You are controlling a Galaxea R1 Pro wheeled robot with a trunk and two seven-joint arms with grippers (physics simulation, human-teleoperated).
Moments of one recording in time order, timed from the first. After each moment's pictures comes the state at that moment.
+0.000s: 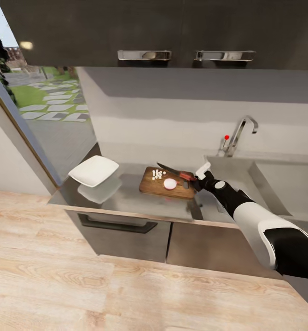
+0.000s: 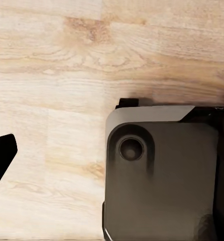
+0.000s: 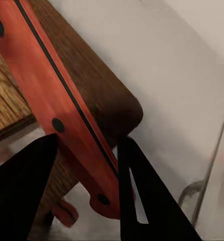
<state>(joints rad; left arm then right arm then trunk) -0.31 -0.05 -0.13 0.07 0.10 -0.34 0.19 -1.26 -0.05 0.12 -0.23 0.52 -0.06 0.25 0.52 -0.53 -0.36</state>
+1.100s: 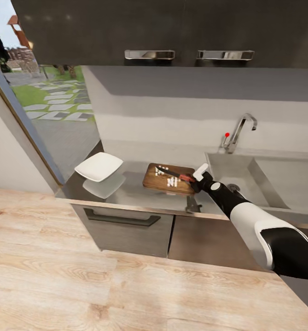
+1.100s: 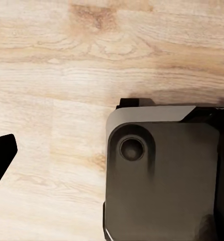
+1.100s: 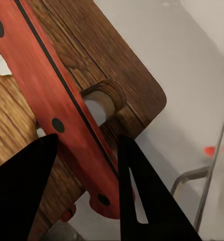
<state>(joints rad) -0.31 -0.05 -0.13 0.07 0.10 -0.34 0.19 -1.26 -0.03 0.13 -0.21 0.60 -0.04 0.18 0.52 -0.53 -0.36</state>
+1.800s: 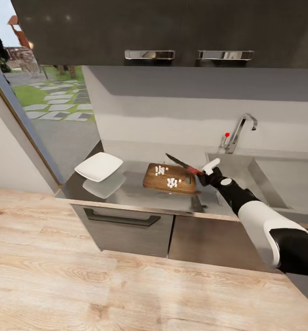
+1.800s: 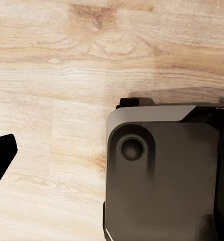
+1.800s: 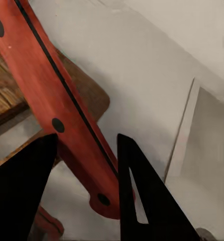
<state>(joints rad) -0.31 -0.05 -0.13 0.07 0.10 -0.34 0.19 -1.26 -0.08 0.05 -0.27 0.50 -0.04 0.19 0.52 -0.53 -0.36</state>
